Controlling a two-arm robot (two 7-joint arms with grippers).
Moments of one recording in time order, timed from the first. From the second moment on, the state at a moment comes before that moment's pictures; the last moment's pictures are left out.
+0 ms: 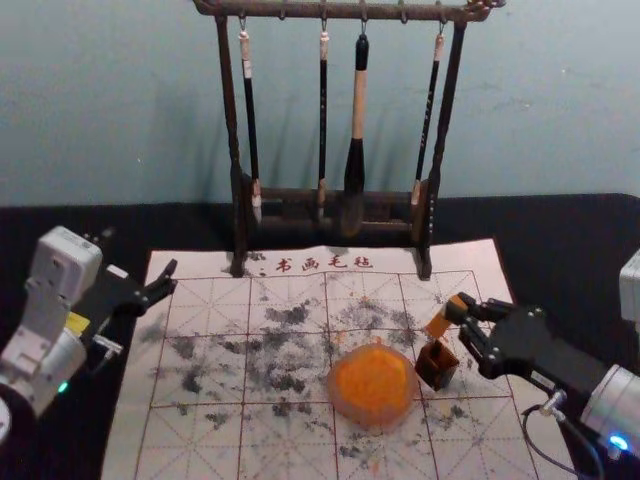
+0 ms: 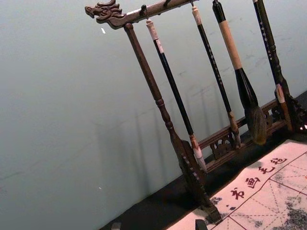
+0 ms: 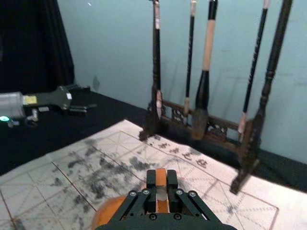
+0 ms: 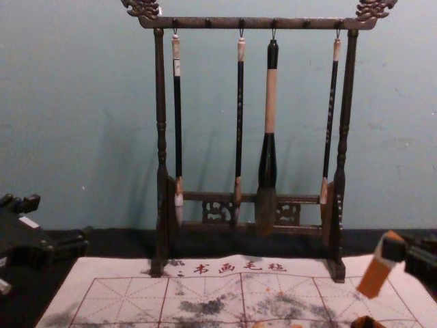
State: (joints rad) left arm -0.20 0.60 0.45 -1.41 -0.25 -0.12 0.03; right arm -0.02 0.54 -0.26 -1.63 0.50 -0.05 0.51
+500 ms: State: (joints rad) left arm -0.20 0.60 0.45 -1.41 -0.25 -0.12 0.03; right arm 0.07 0.57 -0.39 -1.62 0.49 0.02 0.58
